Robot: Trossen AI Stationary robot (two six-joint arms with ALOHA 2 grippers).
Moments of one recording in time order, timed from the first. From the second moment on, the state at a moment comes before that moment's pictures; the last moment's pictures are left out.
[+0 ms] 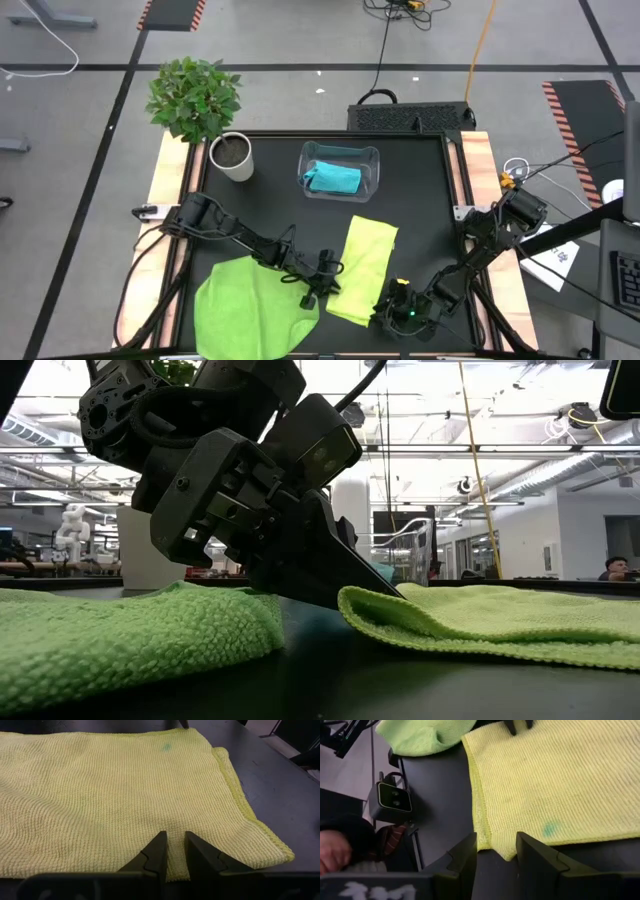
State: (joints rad) left arm -0.32 2.14 1.00 0.60 0.13 -0.06; right arm 0.87 1.72 0.78 0.10 0.50 1.36
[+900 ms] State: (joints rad) left arm -0.31 2.14 1.00 0.60 0.13 -0.05; right arm 0.87 1.72 0.78 -0.01 0.47 1.50
